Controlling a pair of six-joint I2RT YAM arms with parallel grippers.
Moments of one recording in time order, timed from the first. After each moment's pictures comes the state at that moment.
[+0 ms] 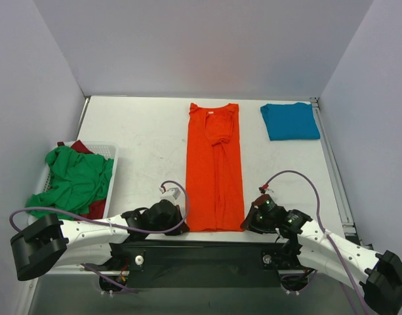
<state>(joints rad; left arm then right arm) -1.07 1.10 0.29 0.03 -0.05 -1.03 0.76 0.76 0.23 -0.47 0.02 0.96</state>
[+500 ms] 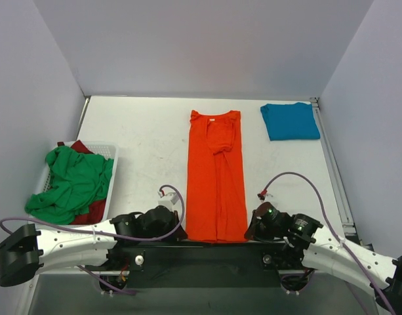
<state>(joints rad) -1.18 0.90 0.30 -0.17 -0.07 -1.06 0.92 0.59 0.28 -0.73 0.04 0.98</state>
